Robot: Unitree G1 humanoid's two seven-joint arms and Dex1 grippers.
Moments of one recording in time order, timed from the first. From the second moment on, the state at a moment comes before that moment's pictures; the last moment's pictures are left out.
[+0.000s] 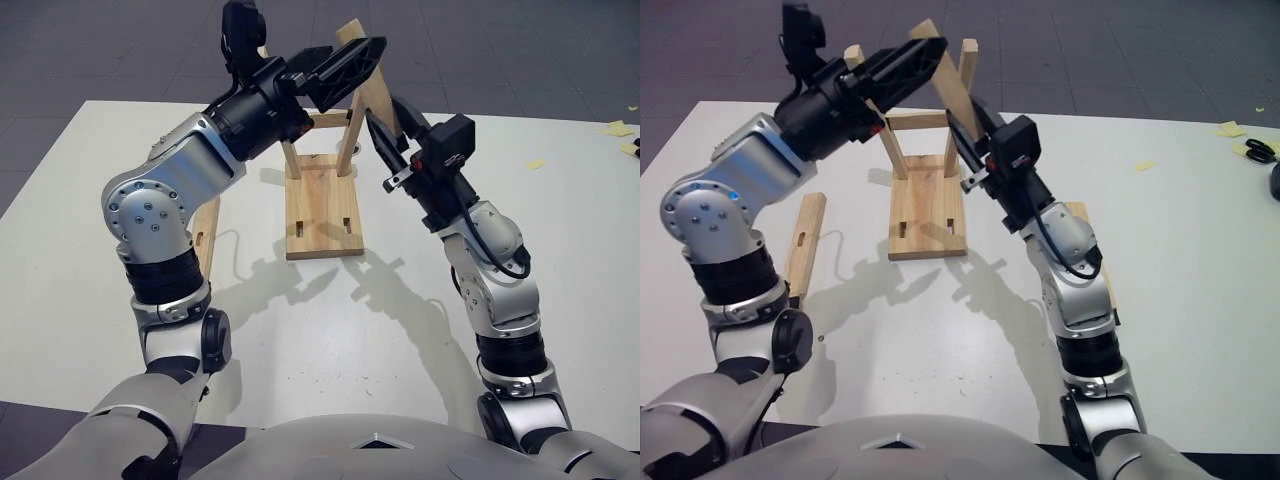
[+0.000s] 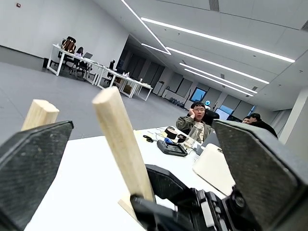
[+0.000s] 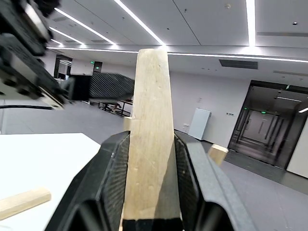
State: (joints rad) left arm -0.71 0.14 0.23 -0.24 -1.04 1.01 -0.18; right arm -0.30 -0.23 0.17 -0.35 0.19 0.15 0.32
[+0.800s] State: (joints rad) left arm -0.69 0.14 0.25 -0.25 -1.14 1.04 -0.04; right arm -0.26 -0.21 0.20 -0.36 0.10 0.14 0.32
